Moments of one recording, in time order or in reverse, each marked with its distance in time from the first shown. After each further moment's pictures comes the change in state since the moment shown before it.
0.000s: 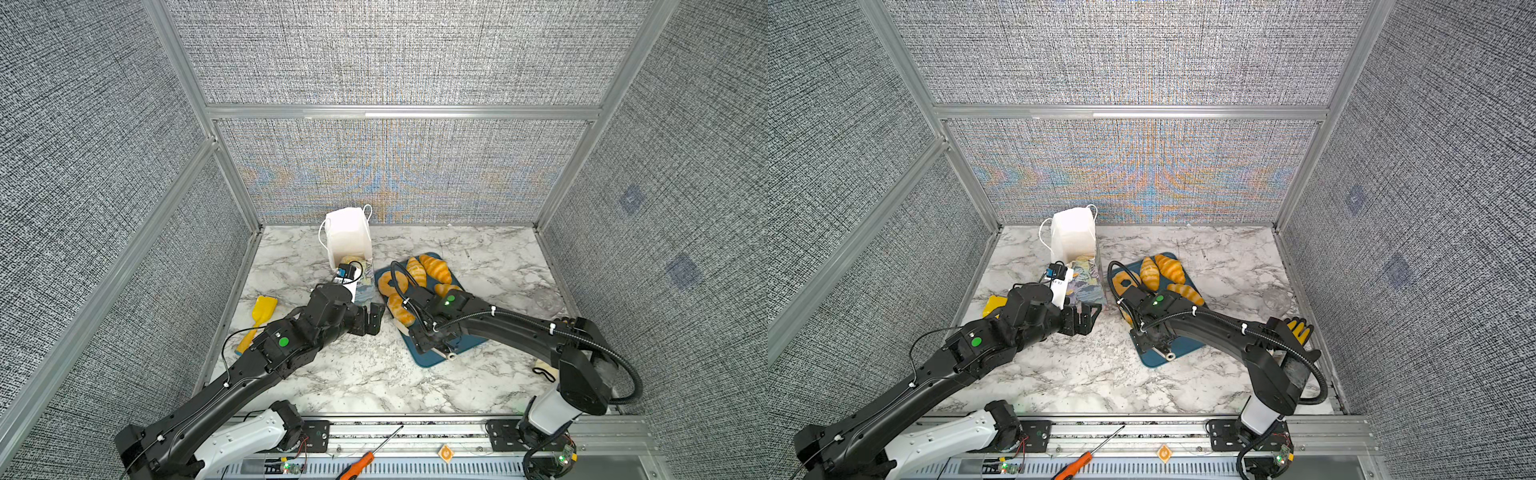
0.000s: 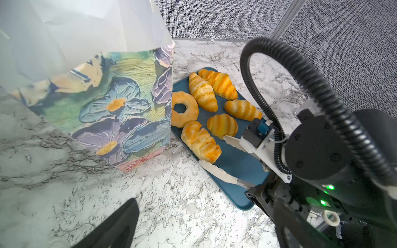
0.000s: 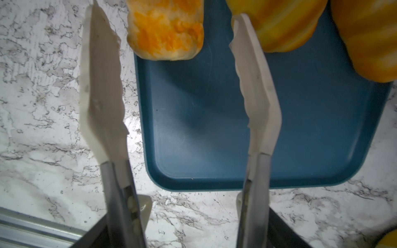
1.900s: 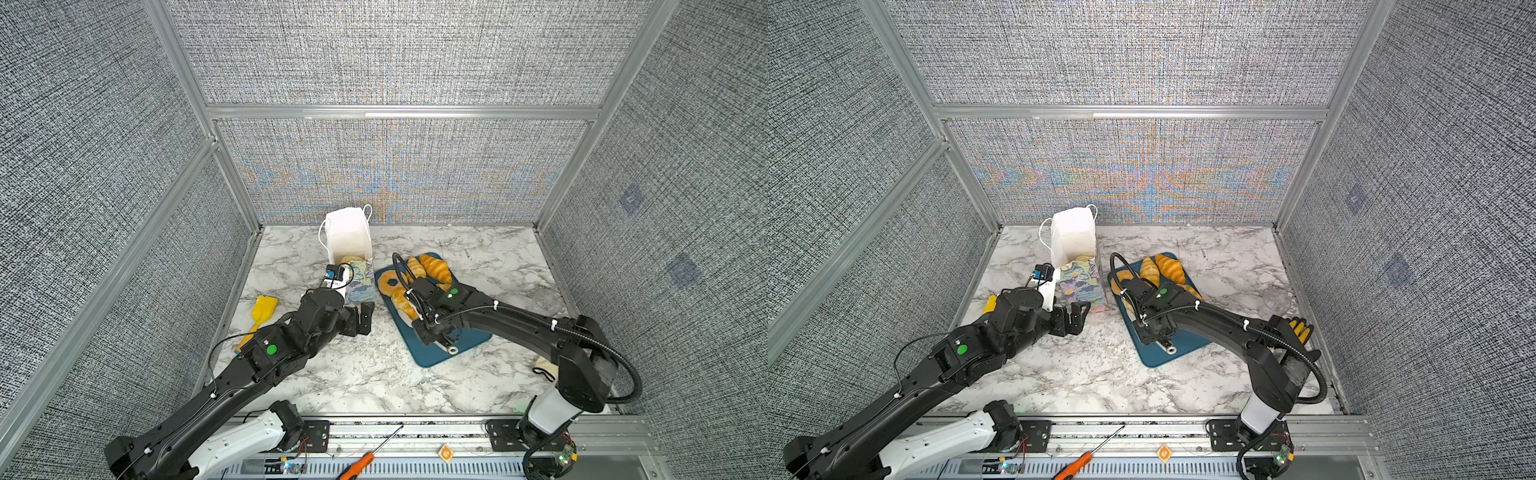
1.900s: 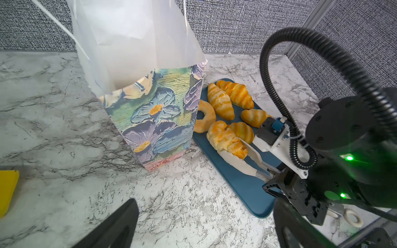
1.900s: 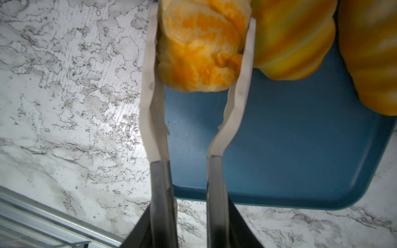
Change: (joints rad) left arm -0.005 -0.056 0.013 -0.053 -0.117 0.014; right arm -0.046 -0.022 0.021 0.035 -0.070 -0.103
